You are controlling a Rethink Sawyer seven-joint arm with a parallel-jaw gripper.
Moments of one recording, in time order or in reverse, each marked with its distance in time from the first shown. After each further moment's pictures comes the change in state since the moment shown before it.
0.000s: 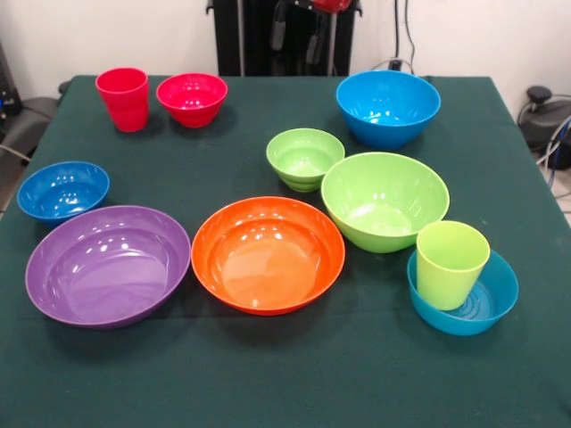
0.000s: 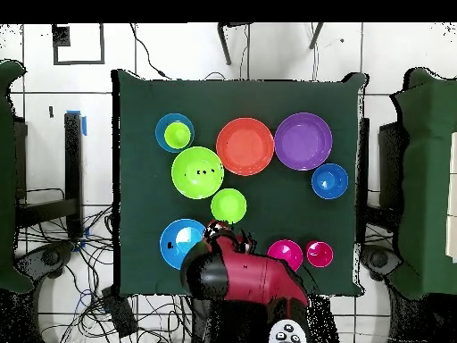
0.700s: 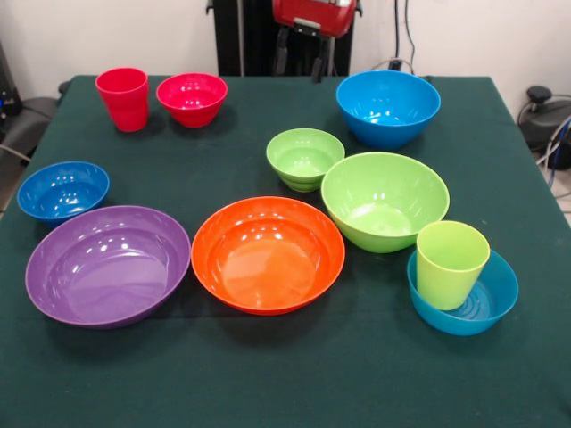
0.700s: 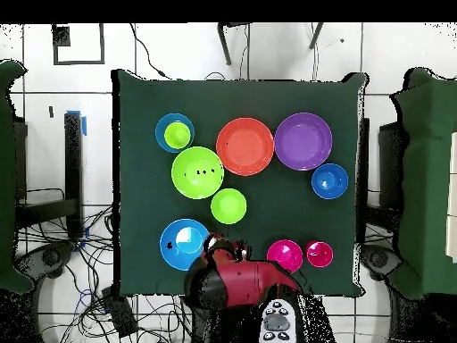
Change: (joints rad) arm -0.007 0.124 0.012 0.010 -0.198 -0.156 0.000
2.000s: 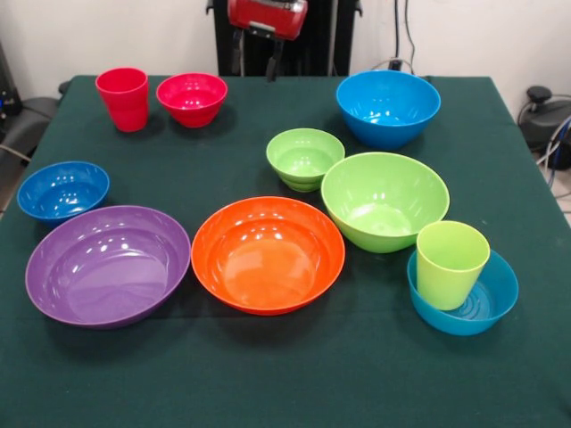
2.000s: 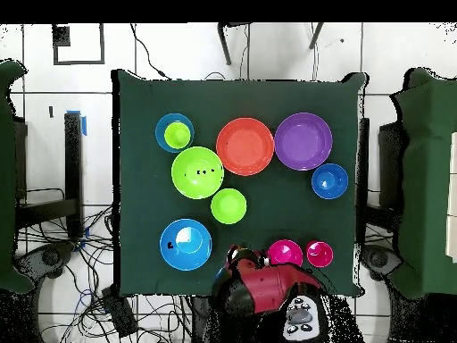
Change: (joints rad) arm -0.088 0.059 -0.031 -0.042 -0.238 -0.018 0.000
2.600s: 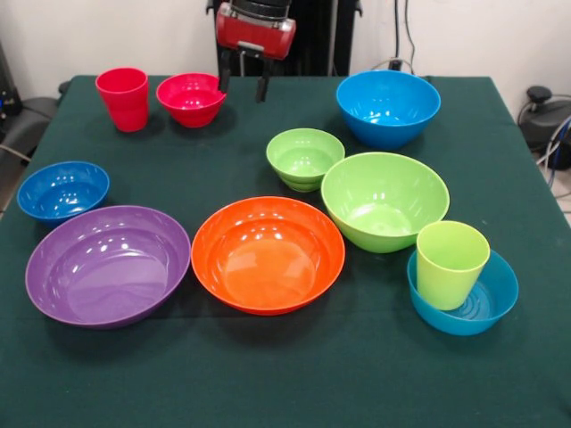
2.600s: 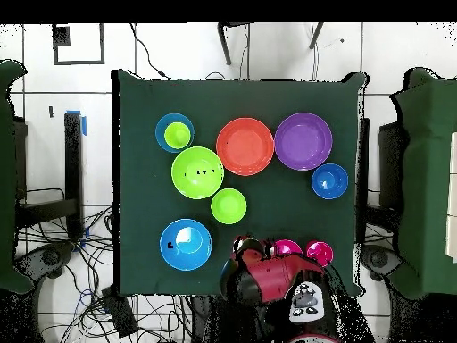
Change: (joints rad) arm -0.018 0.056 0.000 -0.073 -0.029 -0.046 0.000
